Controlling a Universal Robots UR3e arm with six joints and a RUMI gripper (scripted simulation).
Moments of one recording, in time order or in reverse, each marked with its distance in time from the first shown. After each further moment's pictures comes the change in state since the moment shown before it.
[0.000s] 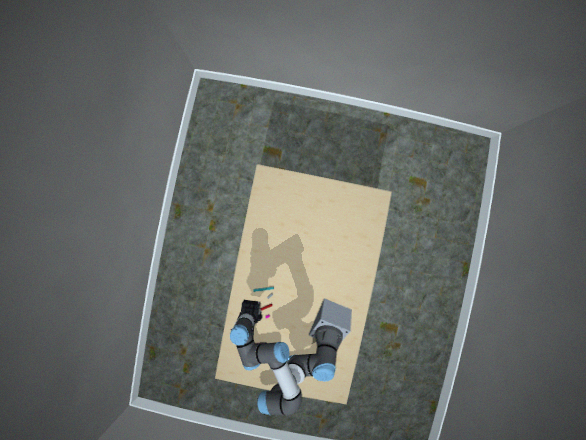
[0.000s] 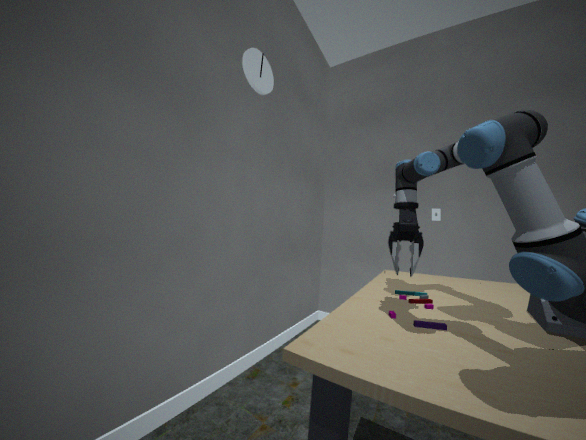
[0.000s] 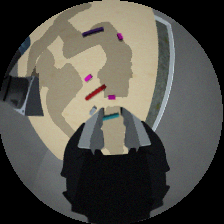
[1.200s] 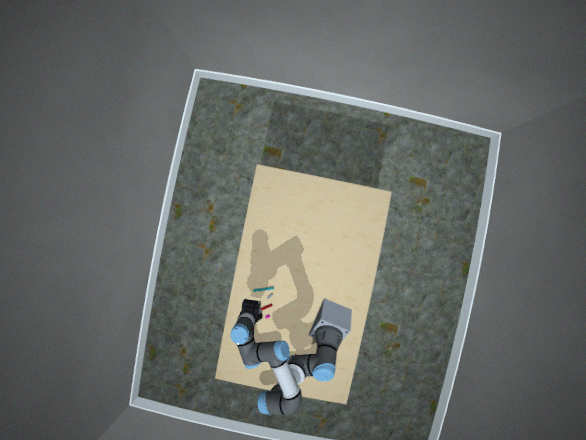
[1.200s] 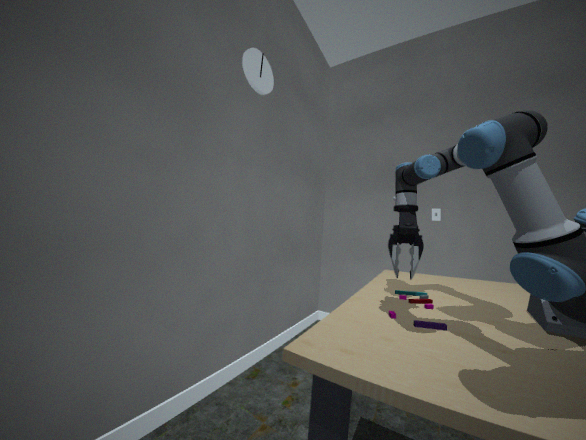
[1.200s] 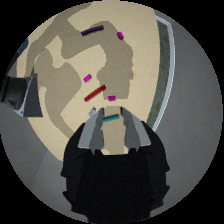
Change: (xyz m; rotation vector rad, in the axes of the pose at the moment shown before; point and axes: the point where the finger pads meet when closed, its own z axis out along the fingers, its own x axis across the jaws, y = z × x) arm 0.000 0.000 0.009 0.000 0.000 0.000
